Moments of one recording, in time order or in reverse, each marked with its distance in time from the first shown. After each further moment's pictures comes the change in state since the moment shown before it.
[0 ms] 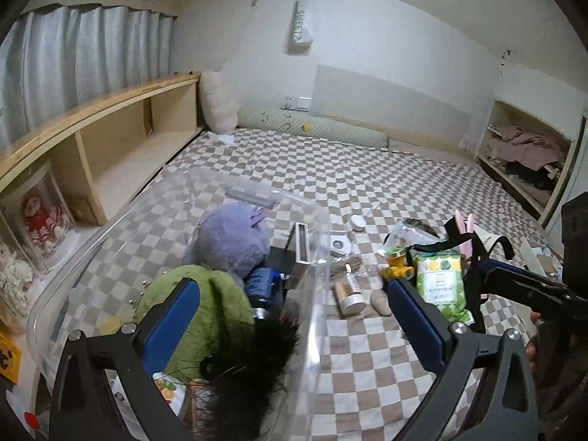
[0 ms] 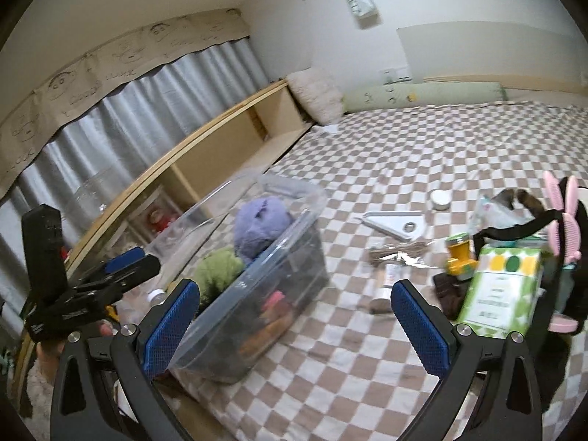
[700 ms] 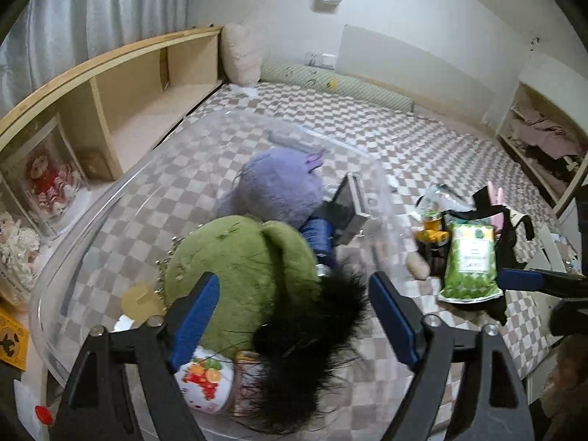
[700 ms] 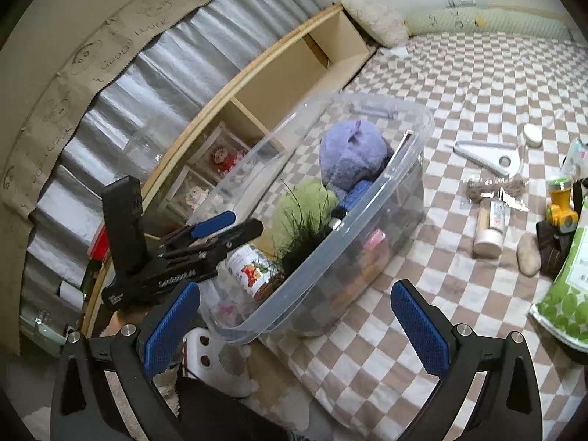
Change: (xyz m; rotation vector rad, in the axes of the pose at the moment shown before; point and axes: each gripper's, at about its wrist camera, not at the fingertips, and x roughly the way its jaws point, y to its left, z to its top) left arm 0.024 0.054 -0.019 -0.041 0.157 0.045; right arm 0.053 0.053 -0.013 0.034 0.285 0.292
